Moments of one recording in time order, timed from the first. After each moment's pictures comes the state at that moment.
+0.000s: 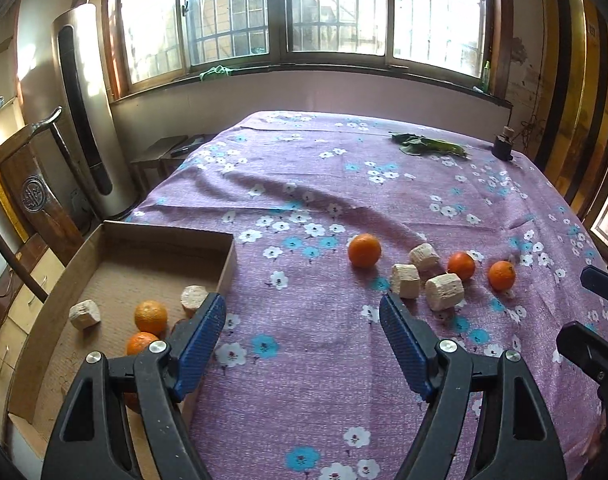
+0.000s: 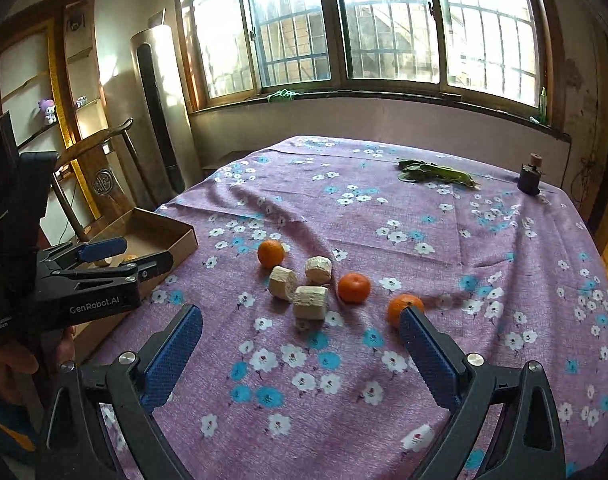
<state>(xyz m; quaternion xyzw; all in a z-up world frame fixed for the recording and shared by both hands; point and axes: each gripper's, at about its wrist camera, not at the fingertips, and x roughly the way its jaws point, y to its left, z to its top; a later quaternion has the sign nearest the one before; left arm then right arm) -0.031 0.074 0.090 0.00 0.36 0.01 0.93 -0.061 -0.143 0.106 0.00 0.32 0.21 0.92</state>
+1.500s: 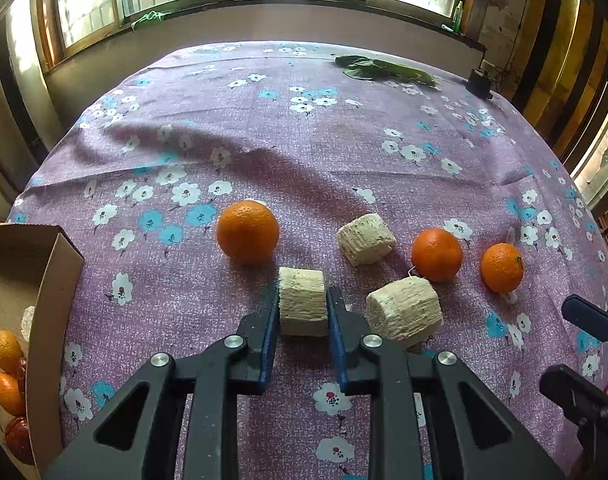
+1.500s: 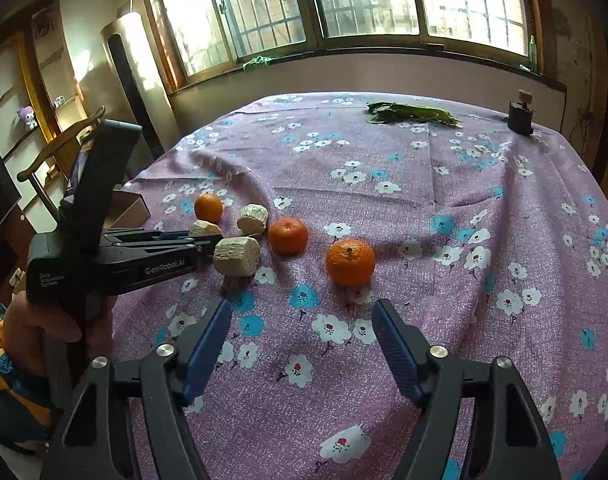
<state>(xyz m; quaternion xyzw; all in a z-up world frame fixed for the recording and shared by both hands) 0.063 0.011 0.017 0.00 0.47 -0.07 0.88 -0.011 -0.178 0.047 0.02 0.40 0.20 0.89</state>
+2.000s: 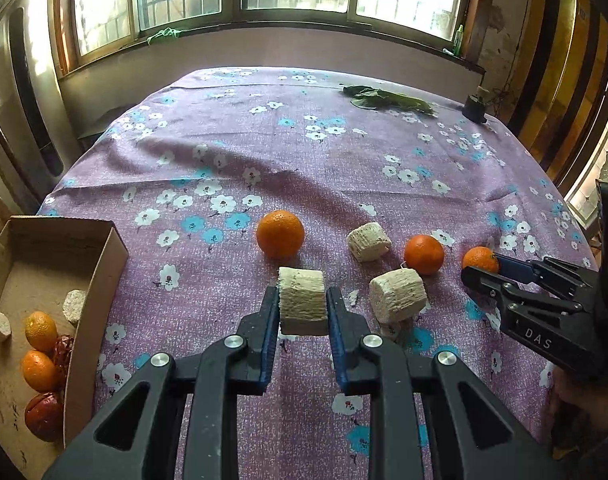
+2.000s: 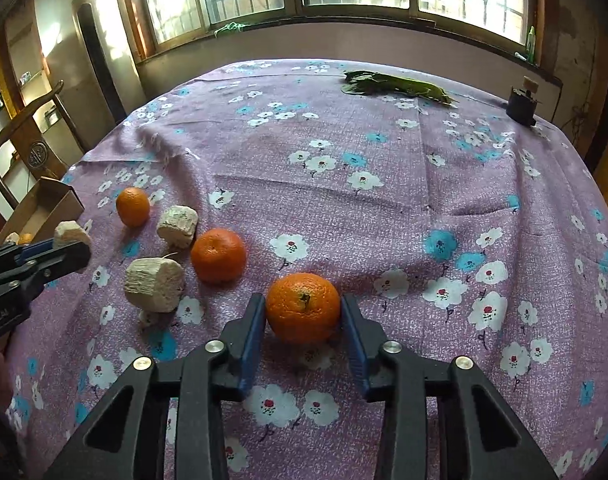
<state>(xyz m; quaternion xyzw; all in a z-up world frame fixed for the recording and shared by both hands) 0.029 0.029 0.047 -0.01 0.43 -0.06 0.90 0.051 -0.173 0.020 -0.02 0.44 0.16 0.88</state>
